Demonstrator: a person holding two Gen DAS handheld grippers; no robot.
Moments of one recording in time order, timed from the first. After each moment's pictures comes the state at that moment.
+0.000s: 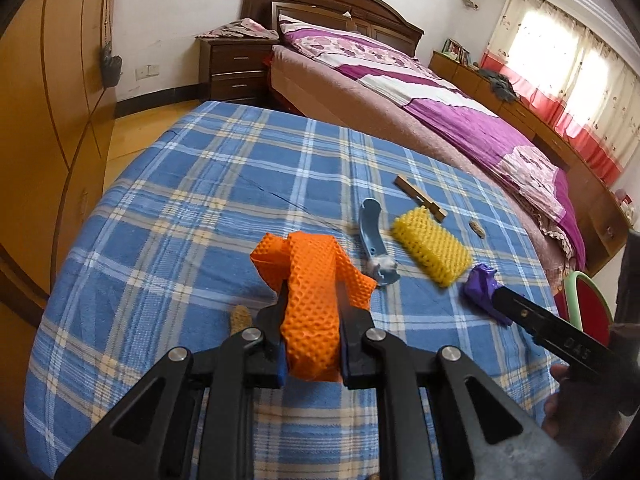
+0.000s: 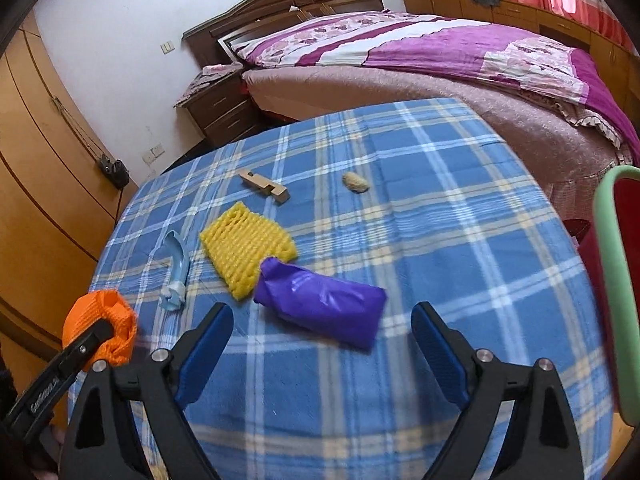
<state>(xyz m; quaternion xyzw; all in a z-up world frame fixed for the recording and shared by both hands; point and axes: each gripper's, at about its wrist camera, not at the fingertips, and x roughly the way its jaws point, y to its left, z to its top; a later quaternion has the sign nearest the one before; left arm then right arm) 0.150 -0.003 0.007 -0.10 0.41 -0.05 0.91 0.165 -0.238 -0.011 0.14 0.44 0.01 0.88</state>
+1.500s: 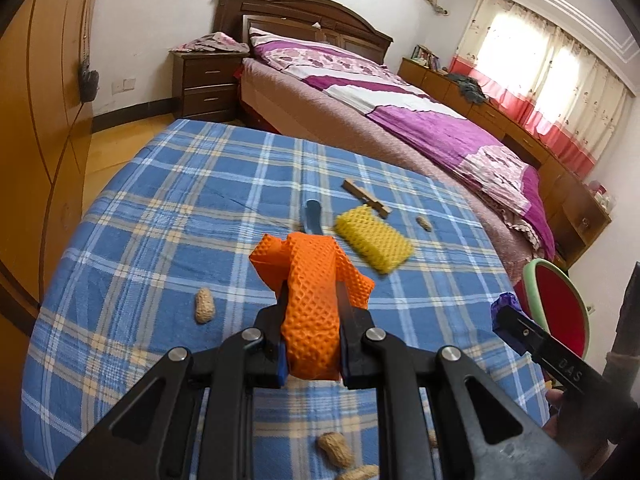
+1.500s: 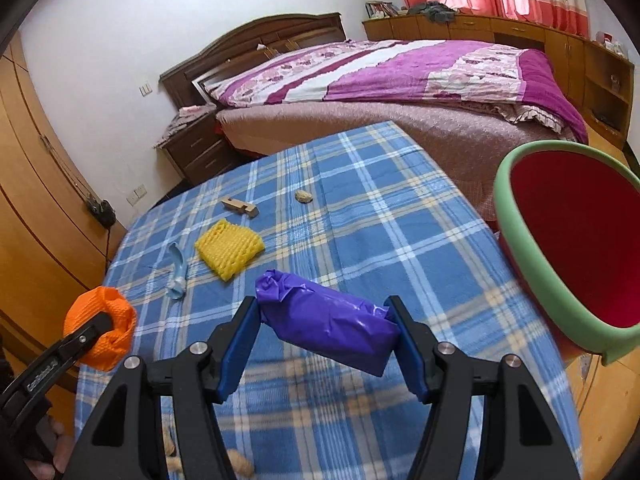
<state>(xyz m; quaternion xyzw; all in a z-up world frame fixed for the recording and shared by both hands) 0.113 -0.023 0.035 -0.10 0.38 -0.11 0.91 0.075 -0.264 0.025 0.17 0.38 -0.04 0.91</state>
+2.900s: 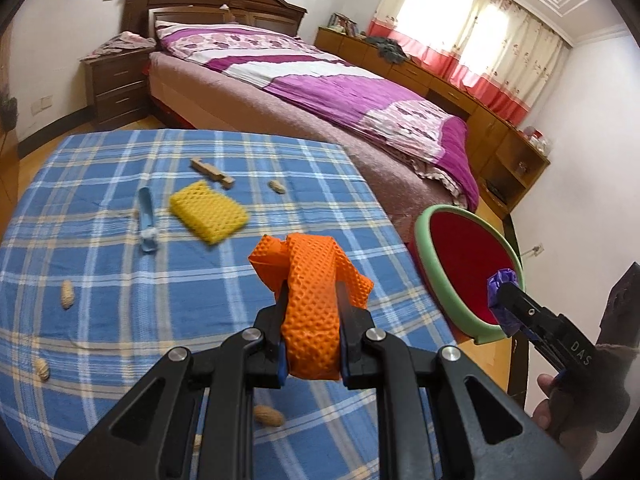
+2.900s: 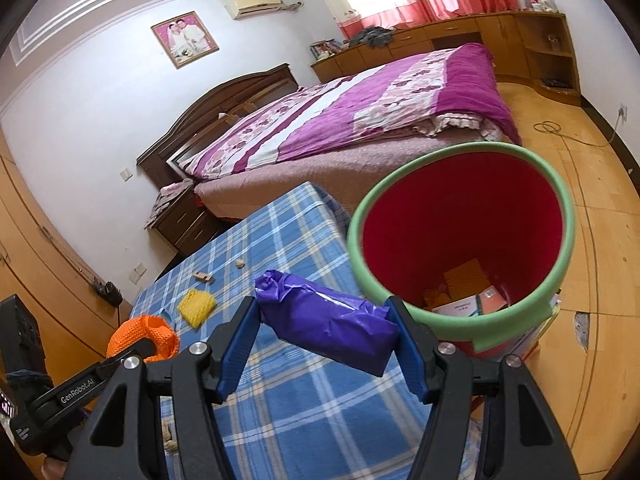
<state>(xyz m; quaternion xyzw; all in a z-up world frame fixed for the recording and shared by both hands) 0.079 -0.140 0.061 -0.06 0.41 -0.25 0.88 -0.028 -0.378 0.055 0.27 0.29 -0.10 0.91</state>
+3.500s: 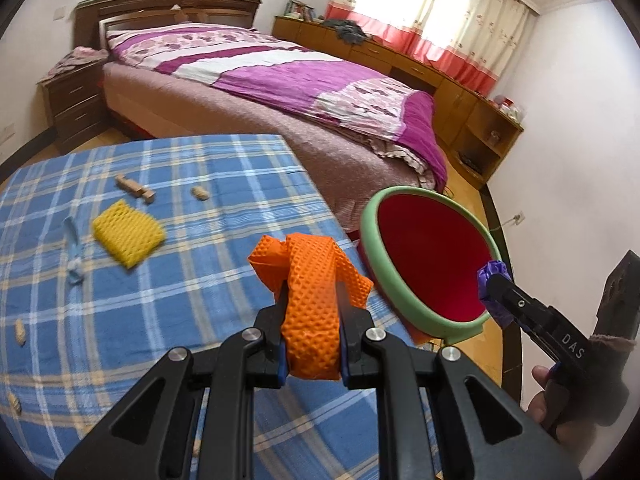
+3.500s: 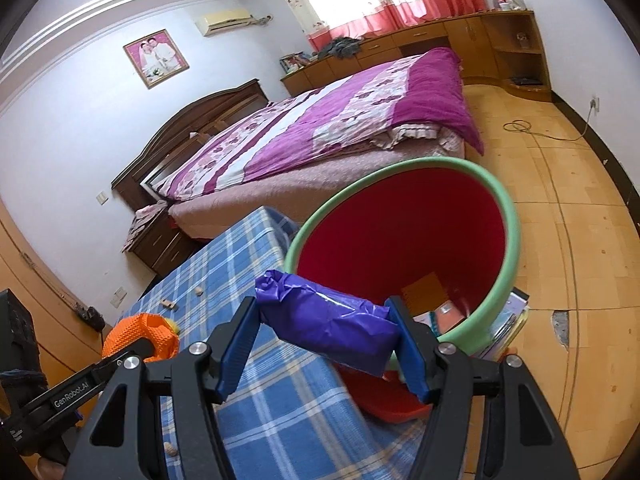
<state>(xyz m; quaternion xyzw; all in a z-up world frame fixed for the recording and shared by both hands) 0.081 -0.214 0.063 -0.02 0.41 -0.31 0.86 -0.046 -0.429 0.054 0.28 0.28 -0.16 0.90</state>
